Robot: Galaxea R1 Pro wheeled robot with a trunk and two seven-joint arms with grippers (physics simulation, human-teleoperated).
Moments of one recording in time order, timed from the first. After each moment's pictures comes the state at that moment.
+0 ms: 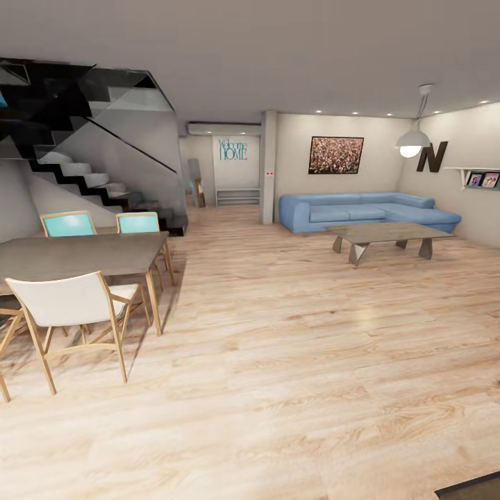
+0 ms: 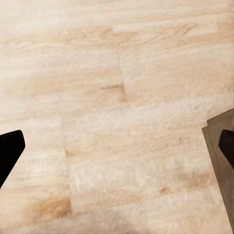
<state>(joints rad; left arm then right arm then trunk) 0.04 -0.03 0.01 -0.70 -0.01 -0.01 0.00 -0.07 -0.06 0.00 -0.46 0.00 -0.22 0.00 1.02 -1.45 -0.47</state>
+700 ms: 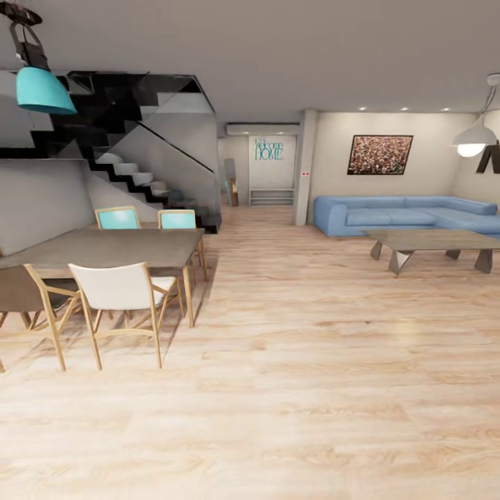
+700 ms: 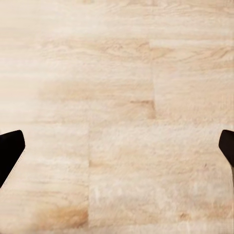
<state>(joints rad) 0.04 -0.03 0.01 -0.69 -0.01 -0.01 0.00 -0.07 -0.05 0.00 -0.46 0.00 -0.22 -0.01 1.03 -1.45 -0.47</state>
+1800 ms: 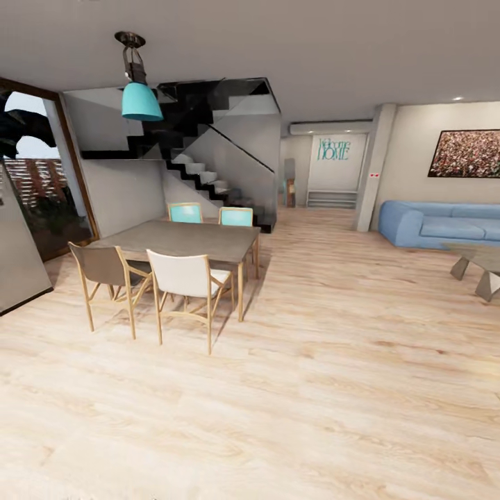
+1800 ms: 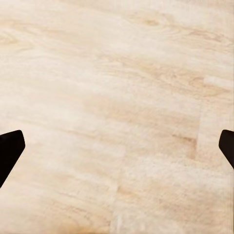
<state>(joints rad) 0.04 -0.02 0.01 -0.70 -0.01 -0.01 0.00 -0.07 -0.05 0.00 -0.46 0.00 -0.22 -0.01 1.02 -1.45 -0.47</state>
